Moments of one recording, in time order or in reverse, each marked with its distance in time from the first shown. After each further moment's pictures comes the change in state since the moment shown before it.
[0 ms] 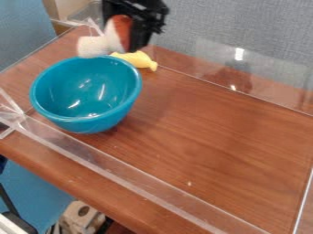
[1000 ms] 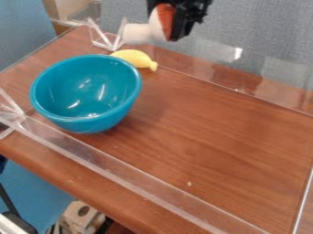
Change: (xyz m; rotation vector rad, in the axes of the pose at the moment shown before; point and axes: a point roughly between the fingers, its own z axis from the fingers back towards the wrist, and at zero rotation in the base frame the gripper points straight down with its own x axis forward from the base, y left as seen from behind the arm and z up) arm 0.053 -0.030 -0.001 -0.021 -0.047 -0.183
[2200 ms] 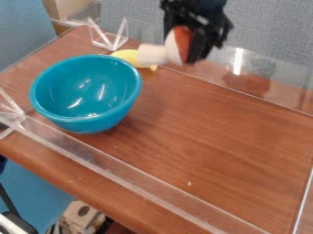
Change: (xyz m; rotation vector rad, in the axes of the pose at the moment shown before) arm -0.005 -0.037 0.002 -0.023 0.046 -0.035
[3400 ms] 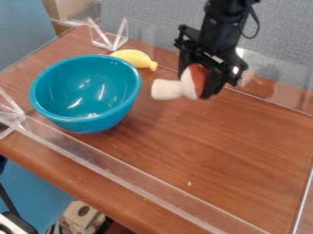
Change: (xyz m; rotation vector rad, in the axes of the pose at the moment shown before) arm 0.007 -0.034 -0.039 -0.023 0.047 0.017
